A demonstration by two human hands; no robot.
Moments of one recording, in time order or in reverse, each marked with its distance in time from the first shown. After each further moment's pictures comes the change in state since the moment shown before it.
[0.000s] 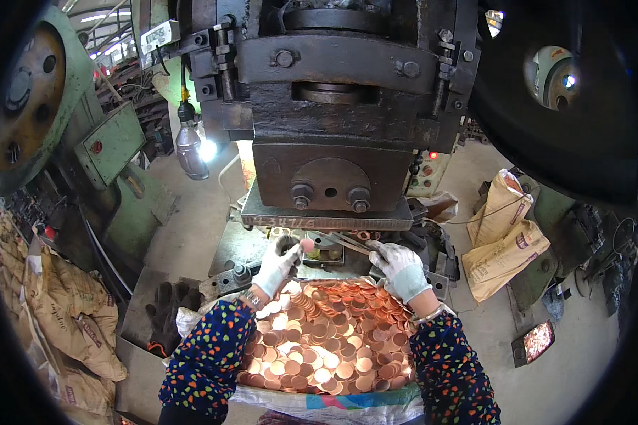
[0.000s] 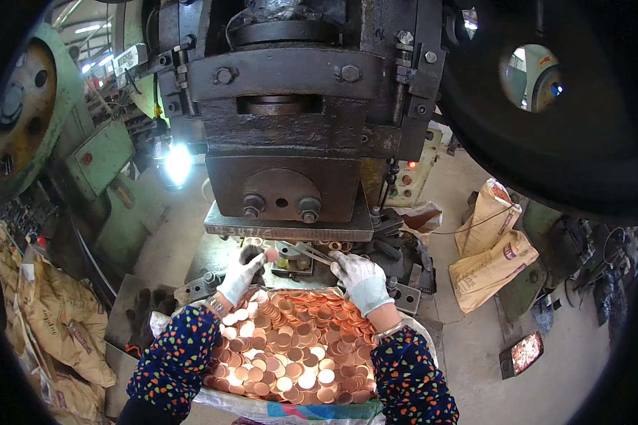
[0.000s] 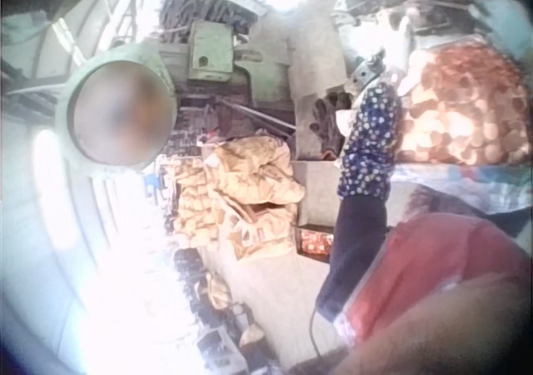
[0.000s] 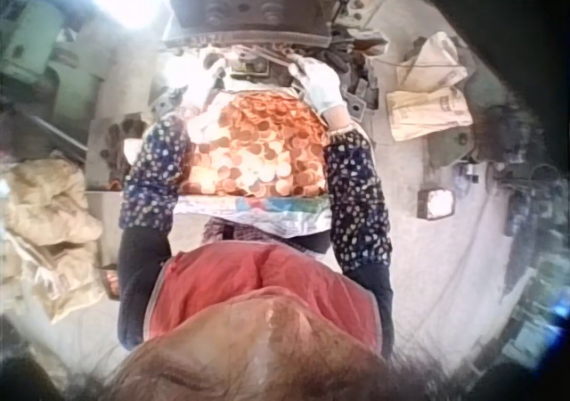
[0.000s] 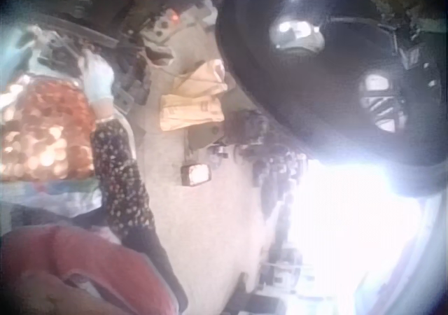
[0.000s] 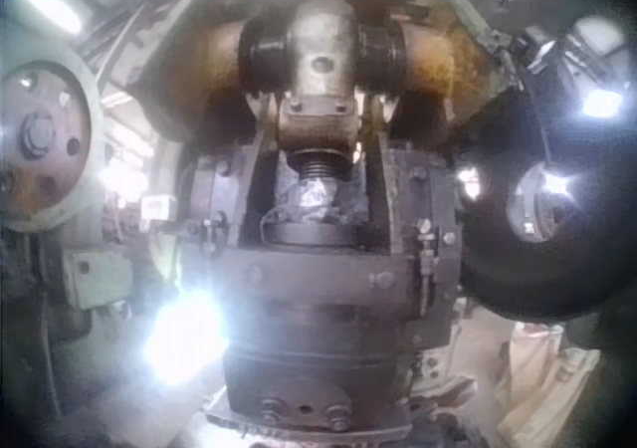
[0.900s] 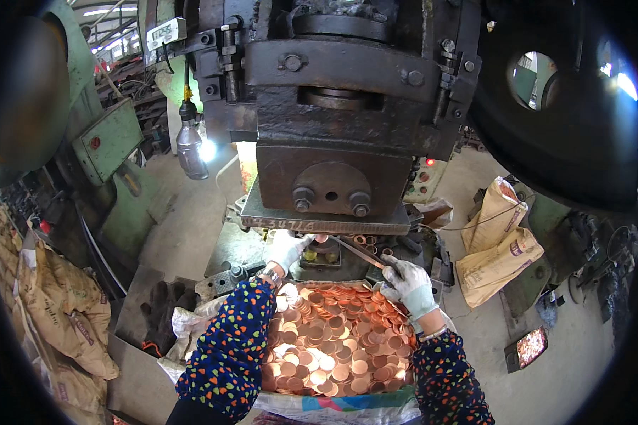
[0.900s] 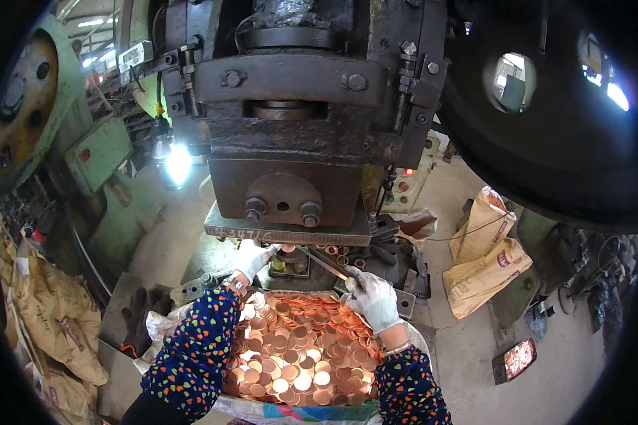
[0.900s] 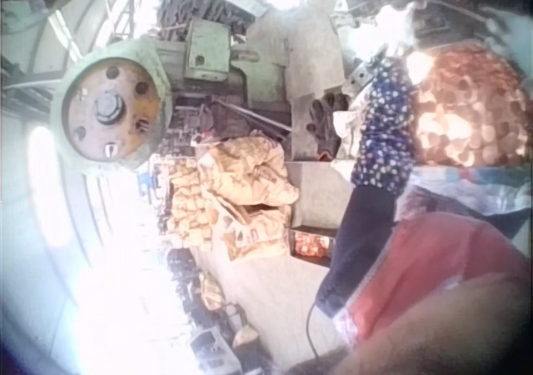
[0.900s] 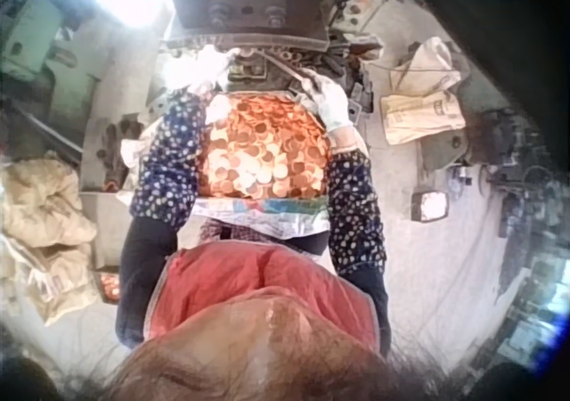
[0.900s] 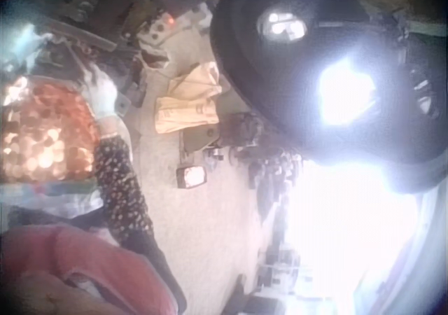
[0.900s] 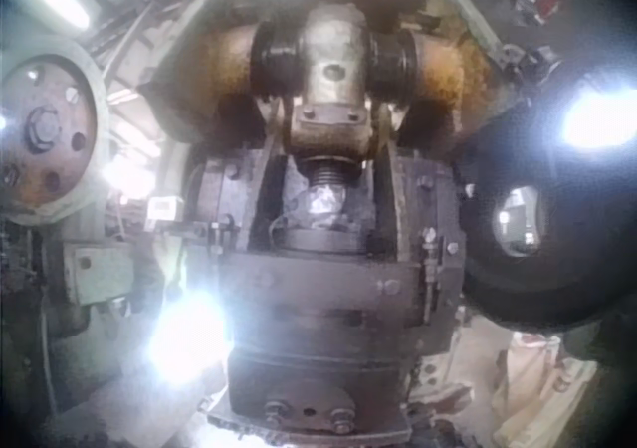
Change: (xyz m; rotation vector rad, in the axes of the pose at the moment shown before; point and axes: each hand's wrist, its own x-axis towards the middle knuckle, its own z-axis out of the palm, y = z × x) left_hand 0.053 0.004 0.020 0.722 0.208 0.031; right_hand -0.030 0.004 0.004 0.437 0.219 0.281
